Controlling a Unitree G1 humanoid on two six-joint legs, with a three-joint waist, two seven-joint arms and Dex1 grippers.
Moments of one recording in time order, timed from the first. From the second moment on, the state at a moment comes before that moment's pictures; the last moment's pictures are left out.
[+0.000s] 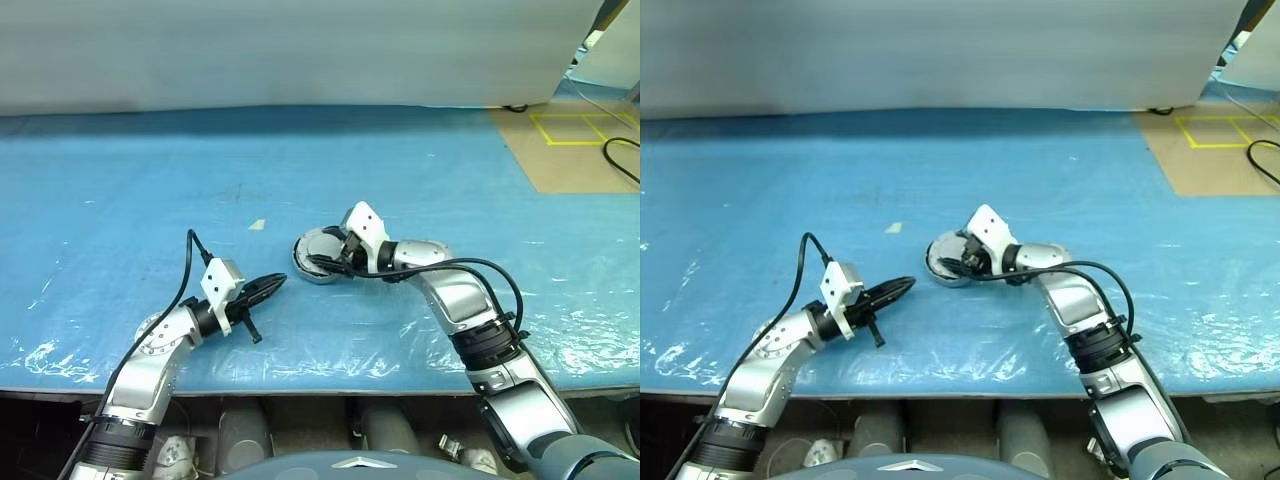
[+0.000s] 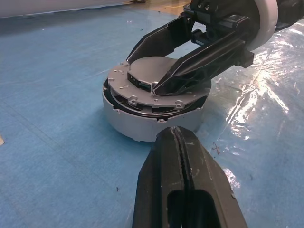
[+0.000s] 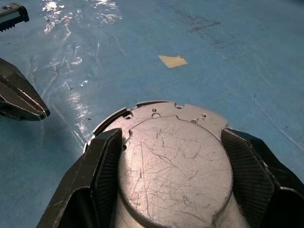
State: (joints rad) left arm 0.00 0.39 -0.05 -0.11 -0.31 0.04 -0.85; right arm -0.52 -0.32 0.30 0.02 0.10 0.51 0.76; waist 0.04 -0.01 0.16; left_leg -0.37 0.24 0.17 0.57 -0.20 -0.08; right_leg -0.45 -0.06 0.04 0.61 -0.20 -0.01
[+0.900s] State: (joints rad) left arm 0.00 0.39 -0.06 -0.11 -0.31 0.04 -0.85; right arm -0.53 -0.26 0.34 -0.05 0.10 0.64 0.63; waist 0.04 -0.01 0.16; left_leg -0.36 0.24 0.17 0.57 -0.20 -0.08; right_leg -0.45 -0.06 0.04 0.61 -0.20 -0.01
